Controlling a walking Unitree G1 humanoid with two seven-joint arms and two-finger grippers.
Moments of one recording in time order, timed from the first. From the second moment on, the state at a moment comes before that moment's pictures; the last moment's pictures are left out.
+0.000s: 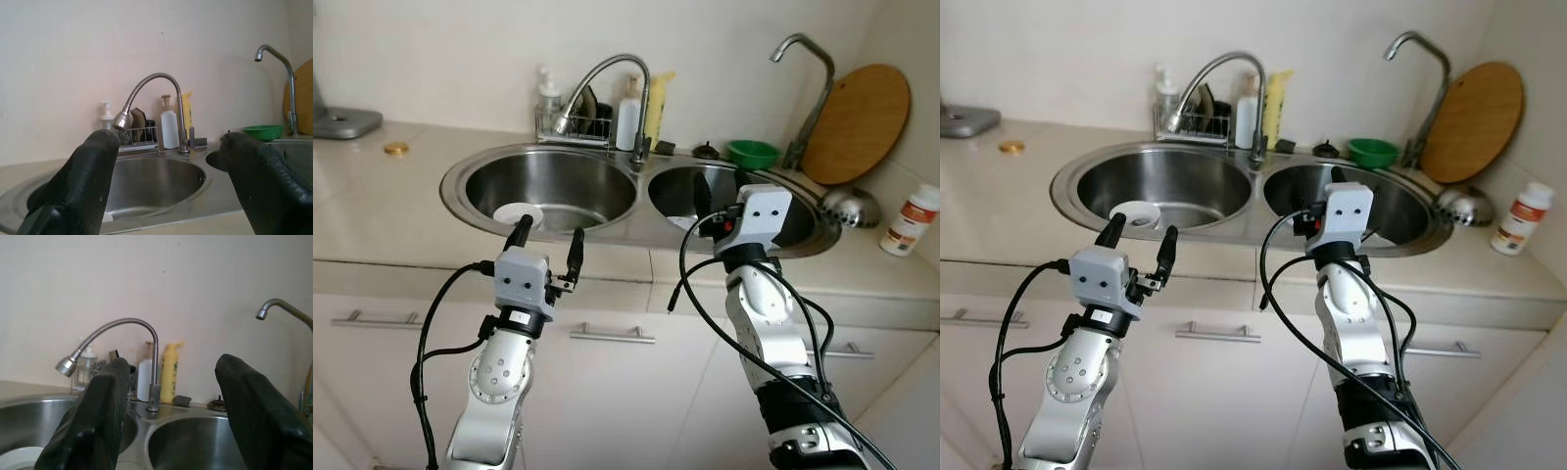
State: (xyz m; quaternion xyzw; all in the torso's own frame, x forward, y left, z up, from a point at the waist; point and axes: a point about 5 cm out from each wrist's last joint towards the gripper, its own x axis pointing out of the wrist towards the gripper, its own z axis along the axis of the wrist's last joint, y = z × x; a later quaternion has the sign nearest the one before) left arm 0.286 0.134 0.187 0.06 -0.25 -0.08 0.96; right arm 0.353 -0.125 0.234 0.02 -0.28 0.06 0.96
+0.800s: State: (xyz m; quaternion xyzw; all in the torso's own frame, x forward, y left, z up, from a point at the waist) left arm 0.222 0.132 0.059 0.02 0.04 -0.12 0.99; right arm 0.281 -0.147 0.064 -0.16 0.01 0.13 0.98
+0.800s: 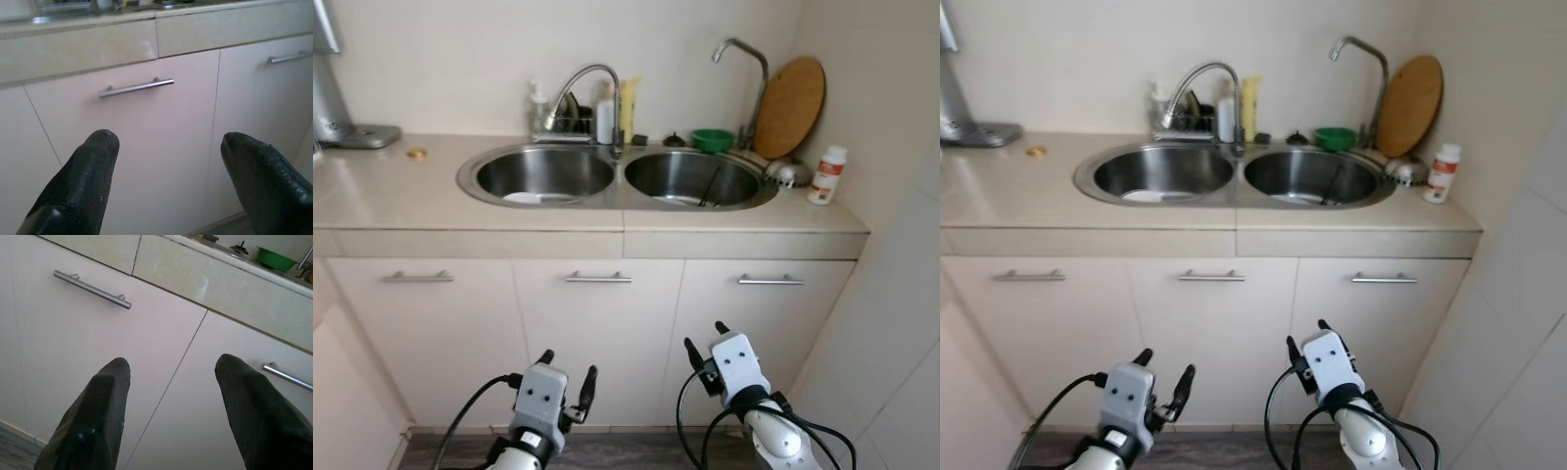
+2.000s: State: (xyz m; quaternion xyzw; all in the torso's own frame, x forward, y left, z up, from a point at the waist) left arm 0.226 0.139 0.050 0.02 0.06 -0.11 0.99; right arm 0.273 -0.155 0.050 -0.19 0.06 0.15 0.97
